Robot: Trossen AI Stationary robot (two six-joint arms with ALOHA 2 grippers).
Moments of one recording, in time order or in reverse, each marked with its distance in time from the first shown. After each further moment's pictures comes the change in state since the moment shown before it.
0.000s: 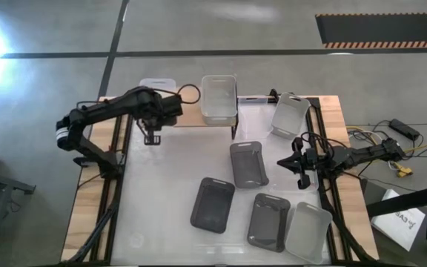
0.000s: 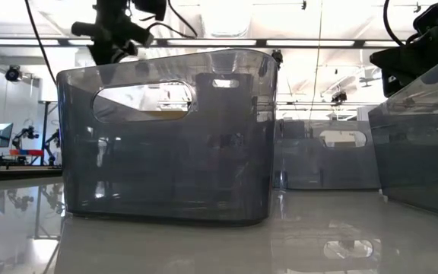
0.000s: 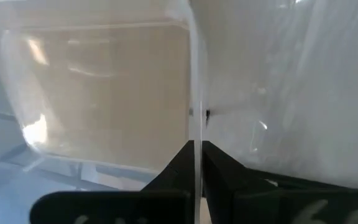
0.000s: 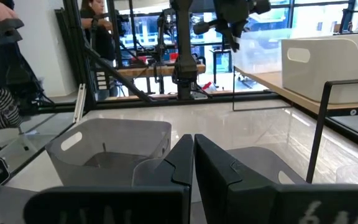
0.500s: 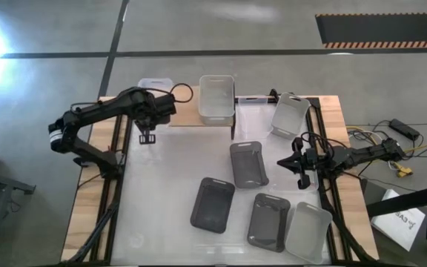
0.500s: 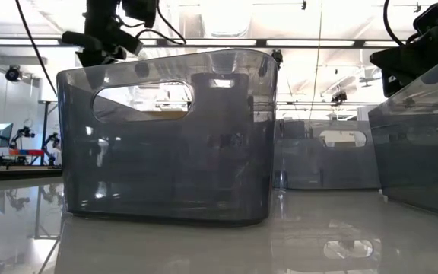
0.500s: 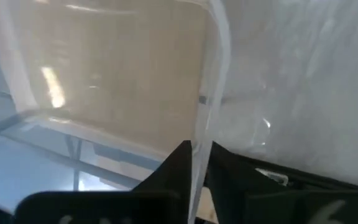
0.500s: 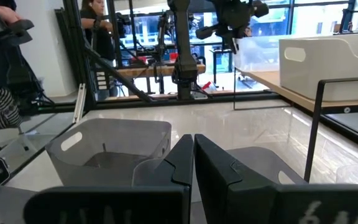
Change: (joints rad) left arm 0.057 -0.081 -0.104 0.038 -0.043 -0.014; right arm 0.000 0.000 0.000 0.000 0.000 0.000
